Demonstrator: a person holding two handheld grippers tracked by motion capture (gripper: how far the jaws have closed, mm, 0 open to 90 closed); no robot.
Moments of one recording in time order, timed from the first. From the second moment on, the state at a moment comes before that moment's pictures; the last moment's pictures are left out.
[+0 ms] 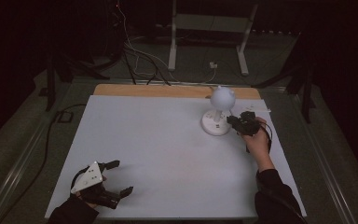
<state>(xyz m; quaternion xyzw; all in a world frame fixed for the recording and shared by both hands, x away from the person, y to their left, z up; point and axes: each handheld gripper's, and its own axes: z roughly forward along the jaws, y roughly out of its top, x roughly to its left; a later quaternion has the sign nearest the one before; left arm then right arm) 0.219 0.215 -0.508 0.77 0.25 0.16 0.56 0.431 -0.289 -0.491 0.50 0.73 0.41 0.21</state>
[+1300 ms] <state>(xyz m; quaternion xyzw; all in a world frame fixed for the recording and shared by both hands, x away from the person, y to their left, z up) 0.219 0.214 -0.508 0.78 0.25 0.16 0.56 0.429 -0.275 -0.509 0.44 0.78 0.38 0.25</state>
